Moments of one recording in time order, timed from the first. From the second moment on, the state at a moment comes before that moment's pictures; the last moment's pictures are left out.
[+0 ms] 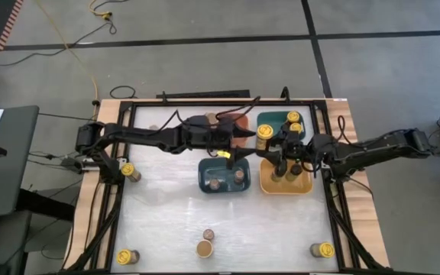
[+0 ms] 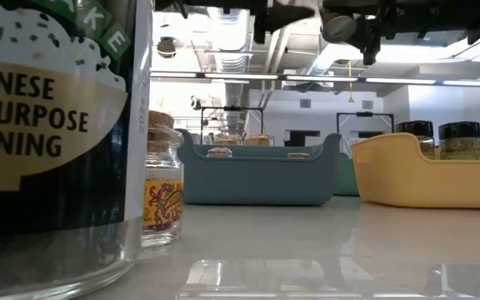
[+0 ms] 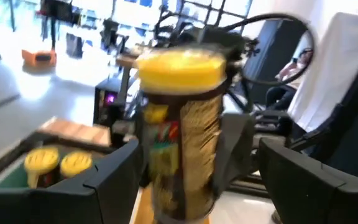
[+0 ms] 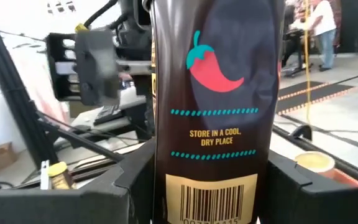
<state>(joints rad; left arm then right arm) 0.07 1.70 1.33 0.44 0.08 -0.21 0.04 0.90 0.44 0.57 0.23 0.21</state>
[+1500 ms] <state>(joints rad) 0.04 1.71 1.33 0.42 0.07 -0.15 0.06 1.10 0.63 0.53 0.13 0.18</state>
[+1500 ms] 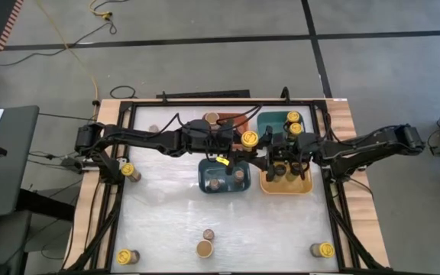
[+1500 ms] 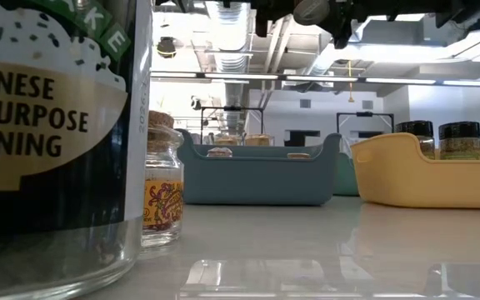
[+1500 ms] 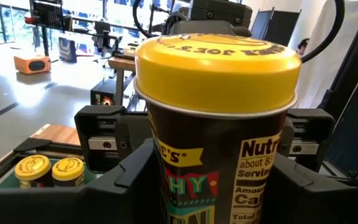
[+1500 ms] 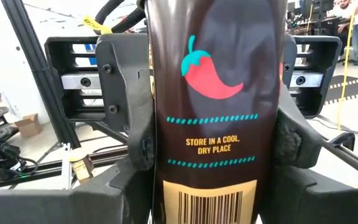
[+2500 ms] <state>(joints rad) 0.09 1.71 1.32 0.38 0.08 -0.17 0.02 1.09 0.63 0.40 0.14 0.33</state>
